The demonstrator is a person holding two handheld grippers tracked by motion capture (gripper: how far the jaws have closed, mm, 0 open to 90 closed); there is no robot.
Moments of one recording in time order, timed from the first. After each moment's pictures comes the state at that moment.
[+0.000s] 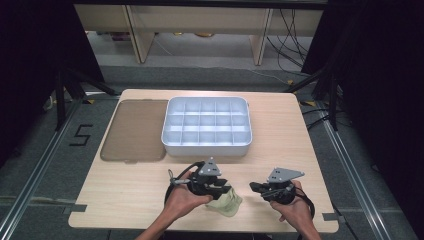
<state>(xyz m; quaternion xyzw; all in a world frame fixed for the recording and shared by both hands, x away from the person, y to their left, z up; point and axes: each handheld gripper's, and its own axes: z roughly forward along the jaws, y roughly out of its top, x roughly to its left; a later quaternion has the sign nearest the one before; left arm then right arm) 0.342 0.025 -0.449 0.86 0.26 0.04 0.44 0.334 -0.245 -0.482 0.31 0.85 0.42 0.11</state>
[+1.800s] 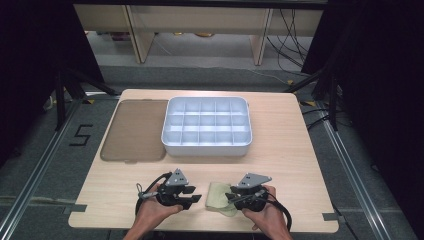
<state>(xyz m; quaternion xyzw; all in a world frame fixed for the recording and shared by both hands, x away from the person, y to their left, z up) 0.324 0.099 -0.483 0.85 0.32 0.06 0.42 0.317 -0.169 -0.484 0.33 0.86 0.37 0.12</state>
